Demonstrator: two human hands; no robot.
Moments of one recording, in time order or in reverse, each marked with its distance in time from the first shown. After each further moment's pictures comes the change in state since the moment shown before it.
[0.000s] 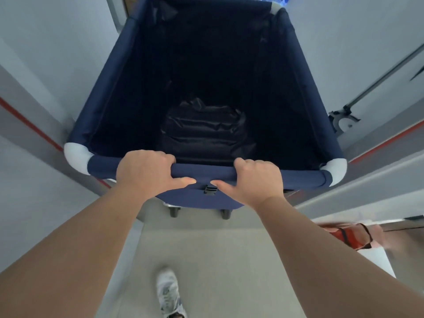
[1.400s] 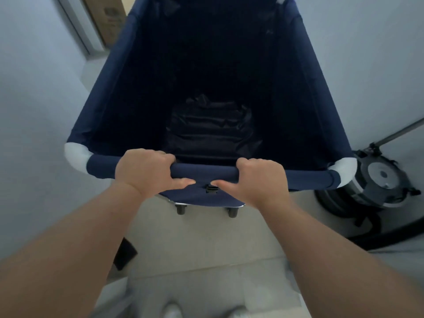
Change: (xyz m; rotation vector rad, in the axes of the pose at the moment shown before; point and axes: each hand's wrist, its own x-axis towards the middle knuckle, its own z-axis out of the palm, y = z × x) left_hand 0.456 -0.136 0.059 -0.038 0.103 0.148; right_hand 0.427 0.130 0.079 0.078 -0.025 0.109
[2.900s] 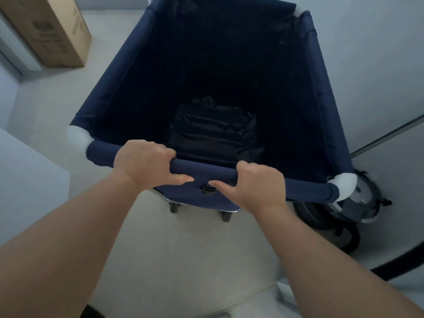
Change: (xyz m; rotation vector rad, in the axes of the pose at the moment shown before) left_hand 0.257 -0.012 0.051 0.004 -0.014 0.233; right_hand 0.153 0.111 0.016 -0.042 0.059 0.244
